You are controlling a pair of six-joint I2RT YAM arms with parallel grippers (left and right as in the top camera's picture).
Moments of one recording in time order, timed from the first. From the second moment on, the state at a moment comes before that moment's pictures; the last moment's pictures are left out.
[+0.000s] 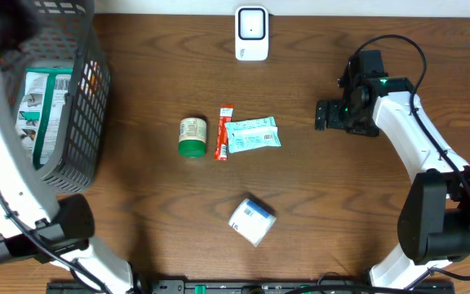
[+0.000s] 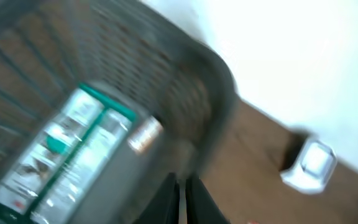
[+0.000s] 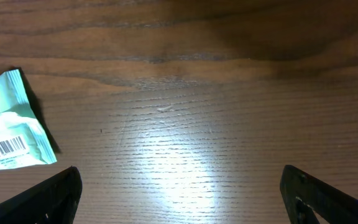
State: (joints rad) left arm 0.35 1.90 2.52 -1.35 0.11 -0.30; right arm 0.10 1.84 1.37 -0.87 -0.07 0.23
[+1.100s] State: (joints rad) left arm 0.50 2.32 2.53 -1.35 -0.04 0.01; right arm 0.10 1.84 1.37 -0.87 -0.07 0.23
